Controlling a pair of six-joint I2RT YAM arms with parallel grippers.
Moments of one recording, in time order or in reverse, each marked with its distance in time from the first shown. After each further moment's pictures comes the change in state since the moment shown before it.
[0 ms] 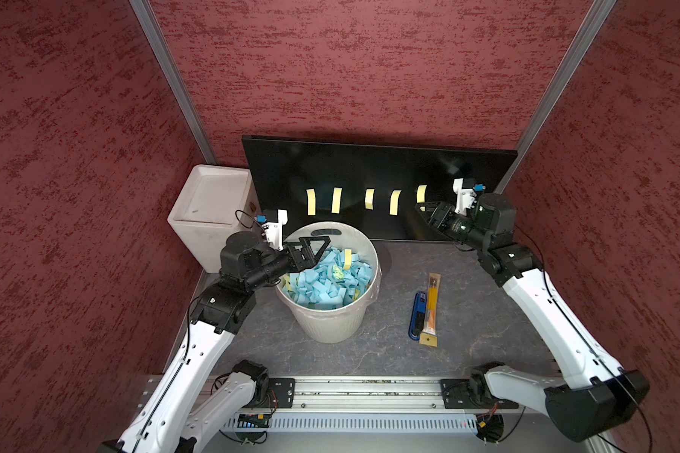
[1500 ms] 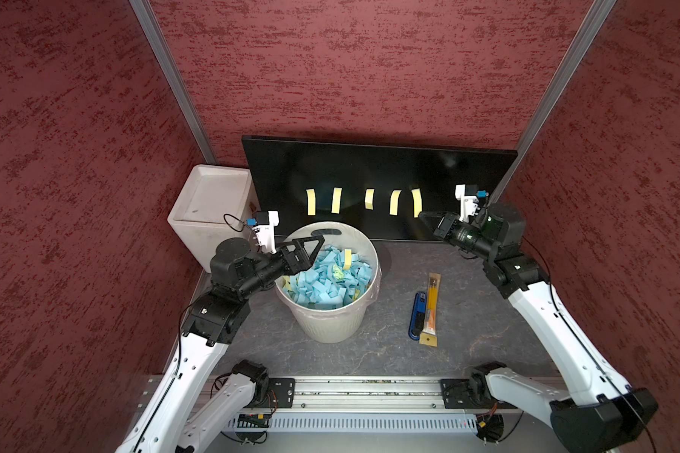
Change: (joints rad) left arm 0.000 -0.055 -0.005 -0.003 -0.052 -0.001; right arm -0.016 -0.093 -0.105 0.068 -0.138 -0.002
